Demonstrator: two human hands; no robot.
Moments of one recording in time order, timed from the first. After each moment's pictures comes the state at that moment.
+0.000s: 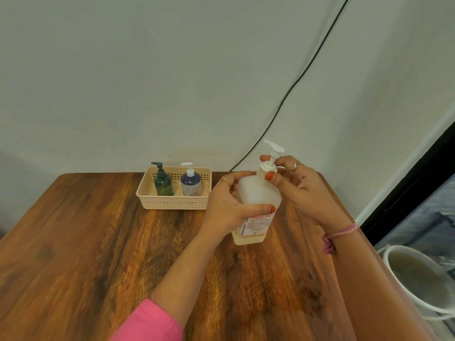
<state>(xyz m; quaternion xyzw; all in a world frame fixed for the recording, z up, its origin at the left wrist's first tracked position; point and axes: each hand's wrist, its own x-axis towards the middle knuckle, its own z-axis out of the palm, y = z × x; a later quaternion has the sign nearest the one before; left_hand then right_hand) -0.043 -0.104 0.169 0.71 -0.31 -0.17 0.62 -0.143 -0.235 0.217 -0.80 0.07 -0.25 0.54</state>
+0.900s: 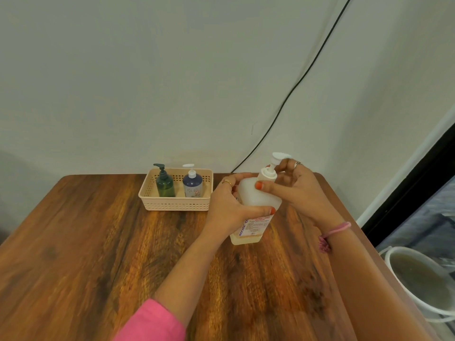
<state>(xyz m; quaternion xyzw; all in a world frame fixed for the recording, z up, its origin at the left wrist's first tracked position) -0.043 -0.102 0.170 0.71 -0.32 -0.15 0.61 -0.136 -0.236 0.208 -0.78 0.12 -0.24 0.57</state>
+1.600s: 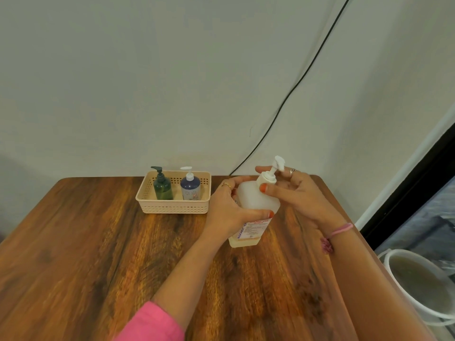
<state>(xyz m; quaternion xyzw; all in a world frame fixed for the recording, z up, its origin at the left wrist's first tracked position) -0.042 -0.110 0.165 0.71 -0.32 -0.15 0.61 -0.139 -0.247 0.208 -0.74 0.09 -0.16 0.65</state>
